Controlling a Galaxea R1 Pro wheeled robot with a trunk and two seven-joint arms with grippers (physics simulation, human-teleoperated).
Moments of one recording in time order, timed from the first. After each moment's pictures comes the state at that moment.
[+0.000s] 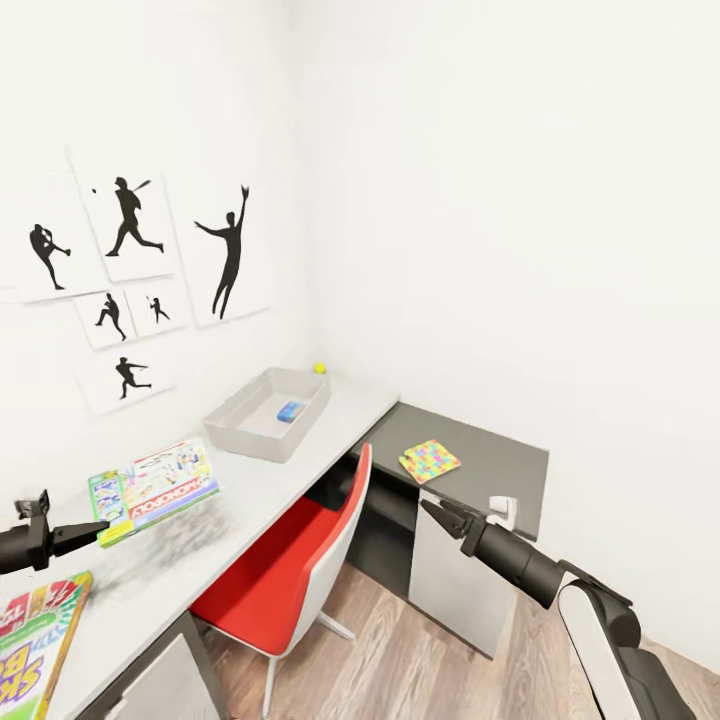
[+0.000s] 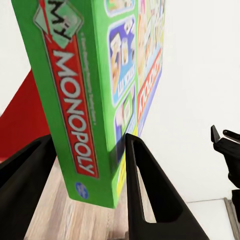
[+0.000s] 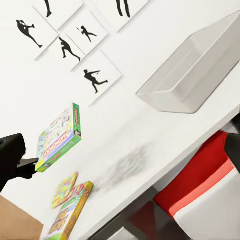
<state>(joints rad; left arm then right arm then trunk) -0.72 0.73 0.12 -0.40 0.21 0.77 -1.57 -0.22 -0.06 -0.10 -1.51 -0.59 0.61 0.72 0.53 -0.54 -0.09</state>
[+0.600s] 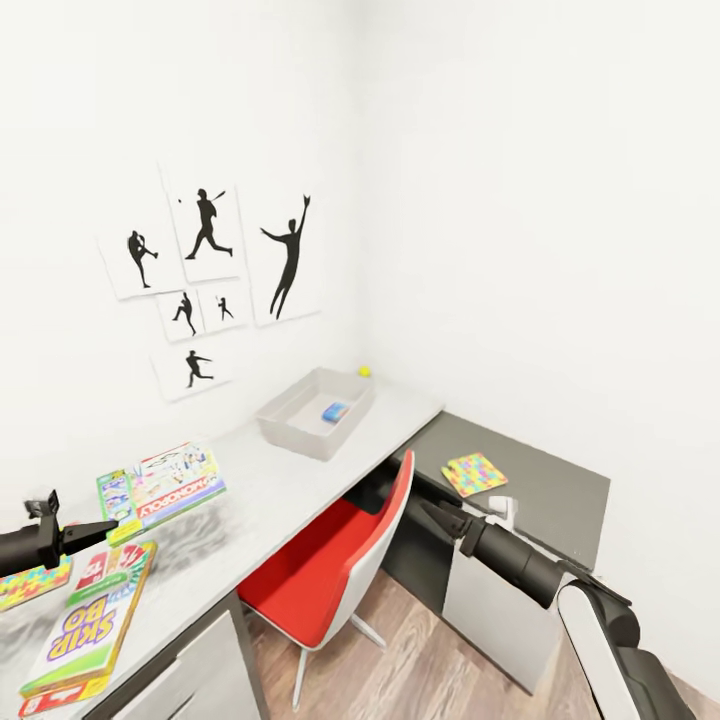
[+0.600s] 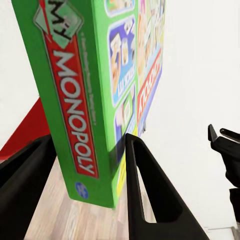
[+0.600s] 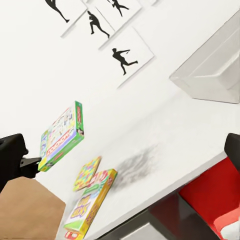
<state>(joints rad) -0.72 0.70 0.13 -0.40 0.21 0.75 -1.57 -0.22 -0.06 -0.09 -1.51 -0.59 0.61 0.72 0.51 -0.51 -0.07</state>
